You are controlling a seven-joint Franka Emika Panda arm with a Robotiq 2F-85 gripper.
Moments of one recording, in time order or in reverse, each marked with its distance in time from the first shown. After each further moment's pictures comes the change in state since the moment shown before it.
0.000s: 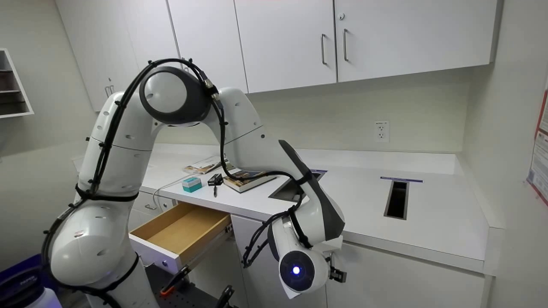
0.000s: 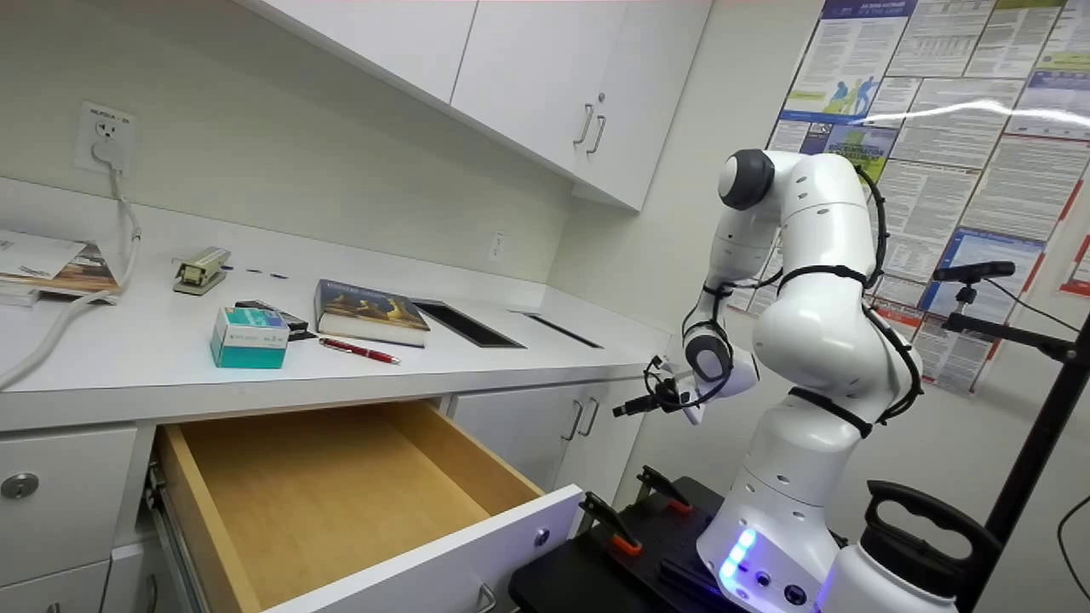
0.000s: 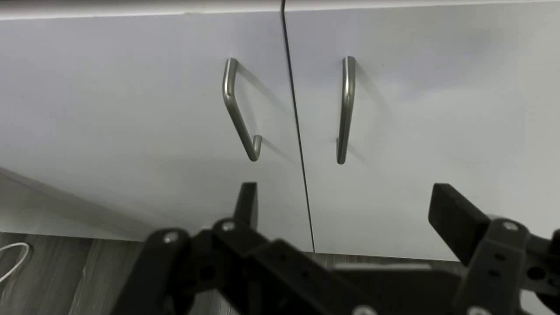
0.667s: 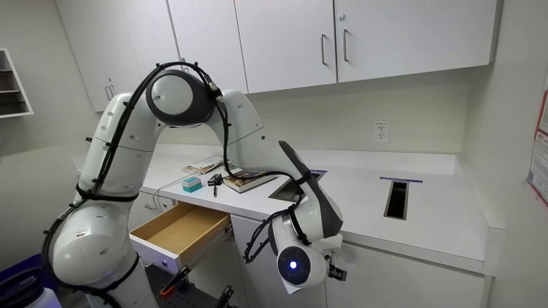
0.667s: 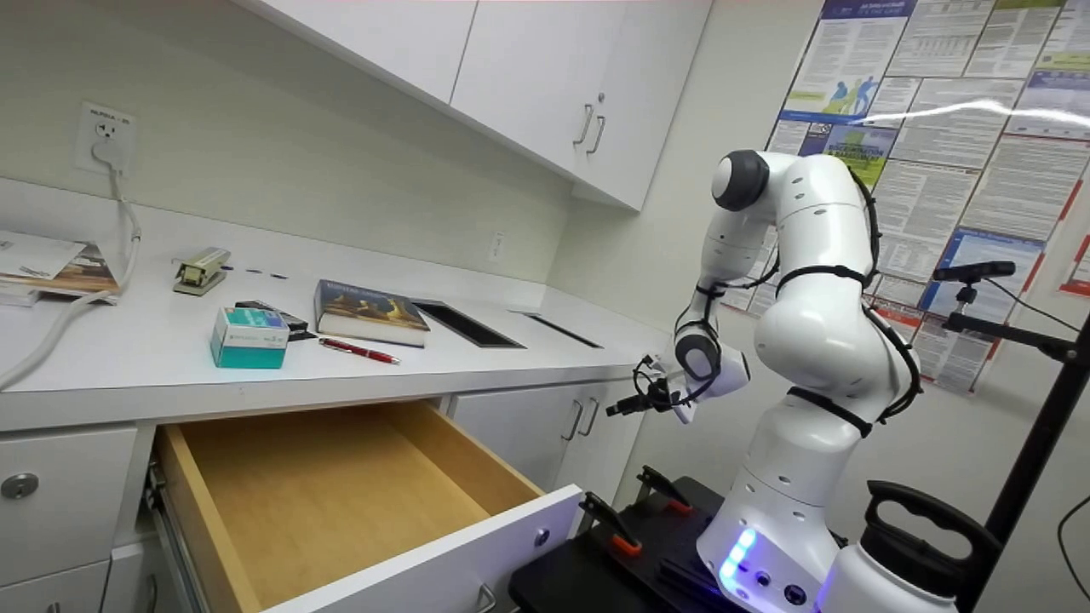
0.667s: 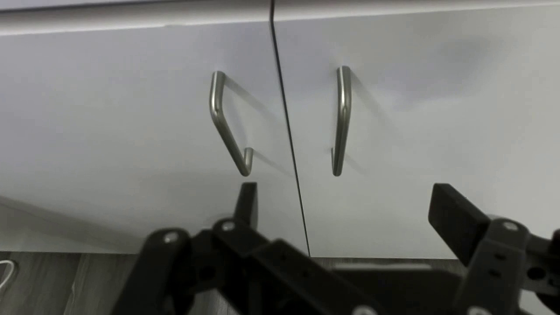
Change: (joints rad) arm 0.034 0.022 0.014 0.020 0.090 0.042 0.000
